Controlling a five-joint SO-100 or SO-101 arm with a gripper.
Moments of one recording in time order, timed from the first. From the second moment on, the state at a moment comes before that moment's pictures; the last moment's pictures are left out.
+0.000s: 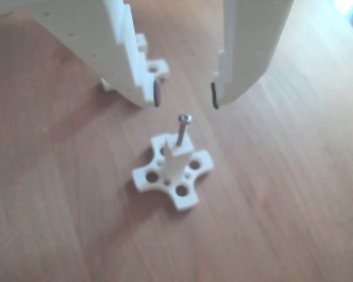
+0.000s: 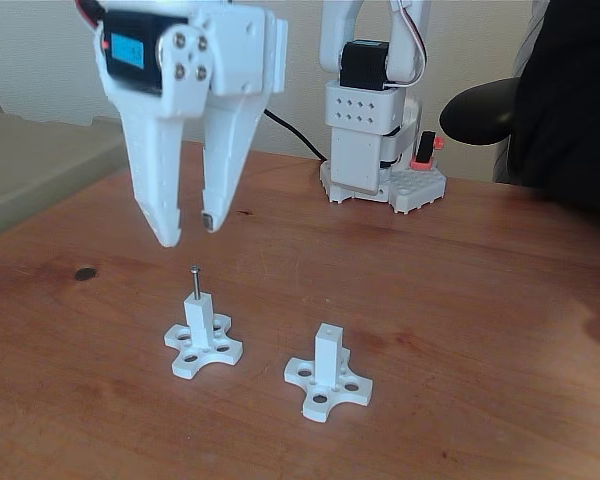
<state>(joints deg) 8.4 98.3 98.6 75.2 2.4</state>
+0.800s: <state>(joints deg) 7.8 92.3 93.2 76.0 2.4</state>
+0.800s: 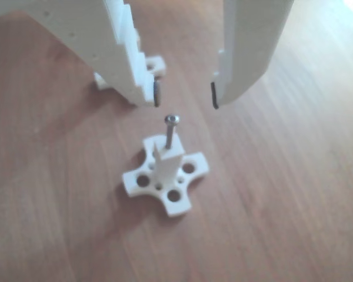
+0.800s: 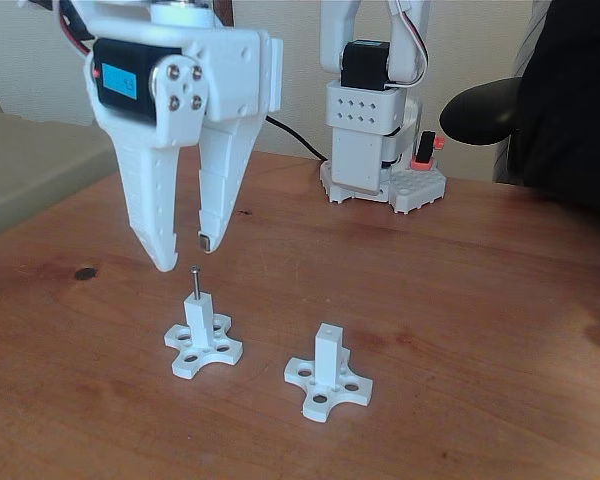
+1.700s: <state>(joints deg) 7.8 89.0 91.4 78.7 2.4</state>
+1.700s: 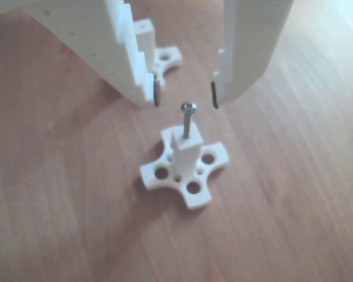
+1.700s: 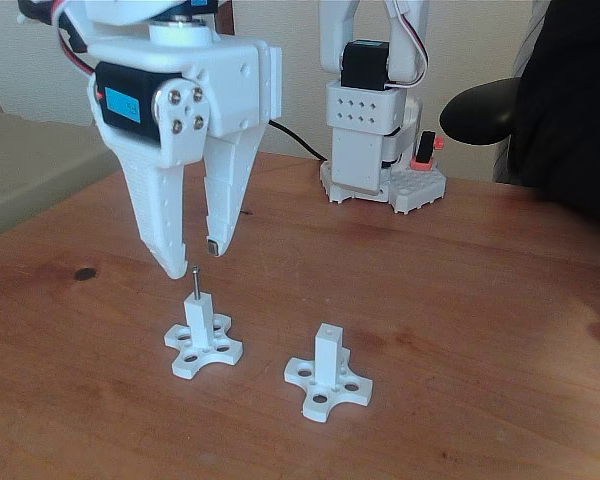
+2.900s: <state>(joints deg) 7.8 85.7 90.5 77.6 2.4</state>
